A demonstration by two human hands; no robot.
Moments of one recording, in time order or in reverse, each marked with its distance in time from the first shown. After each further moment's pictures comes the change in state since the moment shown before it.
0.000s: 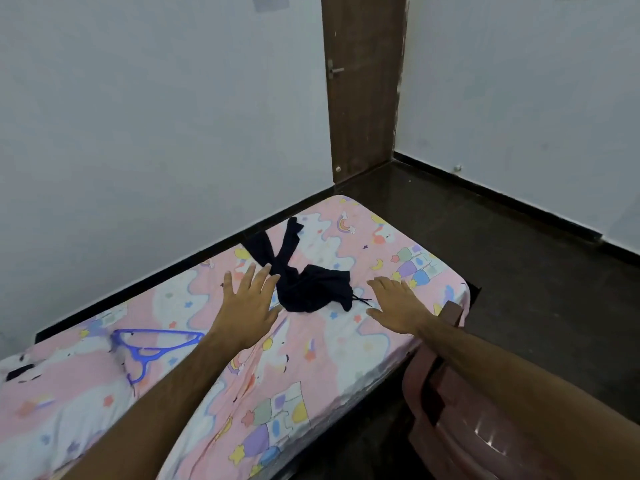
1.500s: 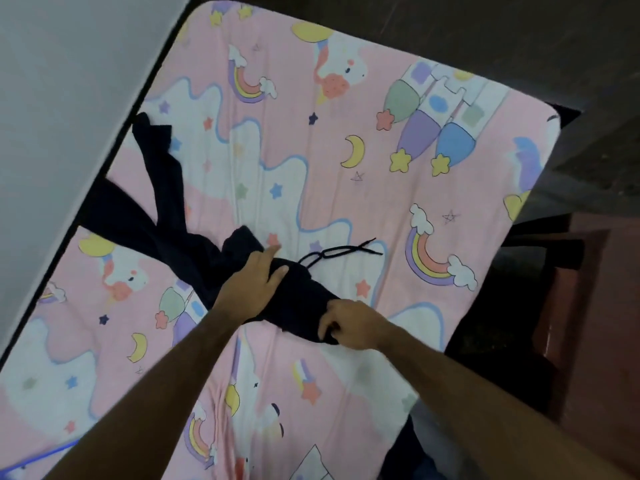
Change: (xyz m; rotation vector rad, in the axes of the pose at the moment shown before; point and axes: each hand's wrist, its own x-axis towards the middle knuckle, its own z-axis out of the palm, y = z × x) left_hand 0.399 0.067 0.447 -0.589 -0.664 0.135; right_hand 0.325 0.096 0.371 0.843 -0.398 0.078
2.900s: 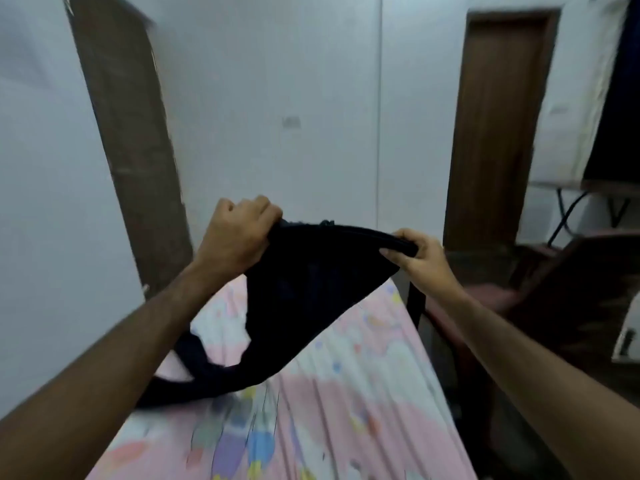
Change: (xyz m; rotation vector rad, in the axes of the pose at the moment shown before) left_hand -0.288 -0.151 -0.191 0.603 1.538 1.354; right_hand -0.158 -0.334 0.225 -0.027 1.759 -0.327
